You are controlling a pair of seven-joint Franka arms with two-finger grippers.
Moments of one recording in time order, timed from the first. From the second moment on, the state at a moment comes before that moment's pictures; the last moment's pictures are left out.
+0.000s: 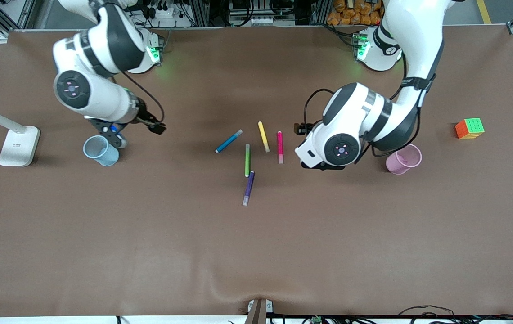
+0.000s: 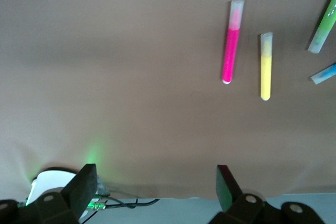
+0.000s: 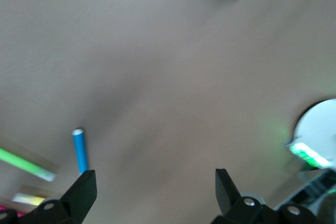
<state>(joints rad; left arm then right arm) -0.44 0.55 -0.14 -1.46 -0.19 1.49 -0.48 0.16 0.03 0.24 -2.07 0.20 1.82 1.14</state>
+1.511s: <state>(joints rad) -0.47 0.66 -0.14 -1.42 -0.19 1.66 -0.55 0.34 0.45 0.44 -2.16 0.23 2.61 1.62</state>
